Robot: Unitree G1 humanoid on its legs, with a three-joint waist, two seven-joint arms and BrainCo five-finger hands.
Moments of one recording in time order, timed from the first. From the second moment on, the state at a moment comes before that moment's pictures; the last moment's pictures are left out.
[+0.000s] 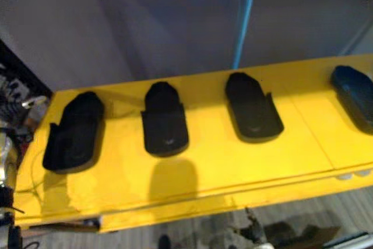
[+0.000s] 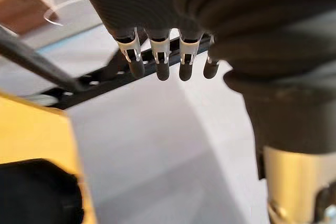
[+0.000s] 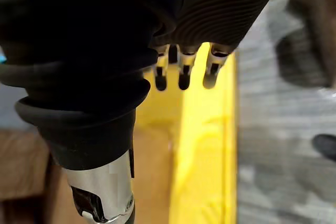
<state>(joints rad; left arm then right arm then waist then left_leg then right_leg) -0.37 0.78 0.30 0.44 -0.32 -0.09 0.01 0.15 -0.15 0.00 0.90 -0.17 -0.32 -0.07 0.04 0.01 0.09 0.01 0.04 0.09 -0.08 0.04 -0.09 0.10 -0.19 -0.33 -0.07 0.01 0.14</state>
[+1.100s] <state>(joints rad) 0.25 0.34 0.86 -0.47 -0.31 -0.63 0.28 0.13 -0.11 -0.16 1.04 -0.09 -0.31 -0.15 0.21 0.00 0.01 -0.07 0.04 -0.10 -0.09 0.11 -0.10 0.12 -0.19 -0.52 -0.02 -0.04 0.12</state>
